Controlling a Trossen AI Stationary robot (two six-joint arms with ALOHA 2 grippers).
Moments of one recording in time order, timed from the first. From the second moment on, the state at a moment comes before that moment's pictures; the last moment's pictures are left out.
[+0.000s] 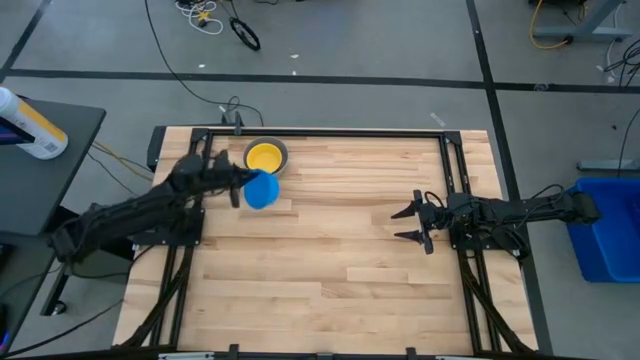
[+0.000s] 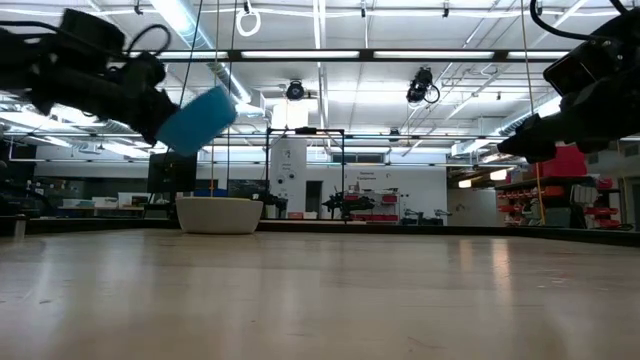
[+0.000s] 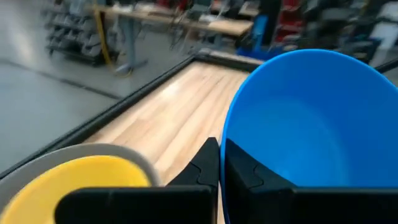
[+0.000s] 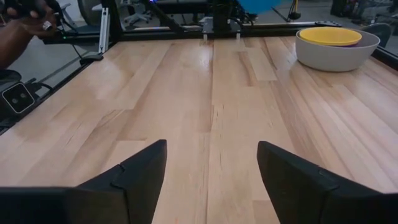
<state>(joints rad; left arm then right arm) 0.65 0.55 0.13 0.26 0.30 -0.04 0.03 0.35 0.01 0.07 -0.08 0.04</state>
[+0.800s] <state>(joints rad) 0.96 1.15 0.54 0.07 0.21 0.11 0.03 0.35 0.01 0.02 -0.08 0.04</state>
